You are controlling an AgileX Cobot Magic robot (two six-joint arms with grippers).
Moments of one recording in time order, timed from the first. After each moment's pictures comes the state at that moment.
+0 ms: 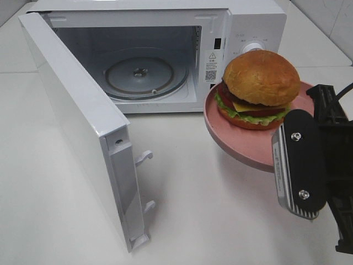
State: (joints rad) left arm 0.00 0.00 -0.52 -0.03 1.07 0.00; right arm 0.71 1.07 -0.52 -0.30 0.45 -0.75
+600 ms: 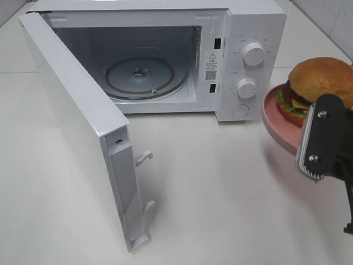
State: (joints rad) left arm 0.00 0.00 -0.52 -0.03 1.07 0.00; right arm 0.55 1.07 -0.47 -0.53 0.47 -0.34
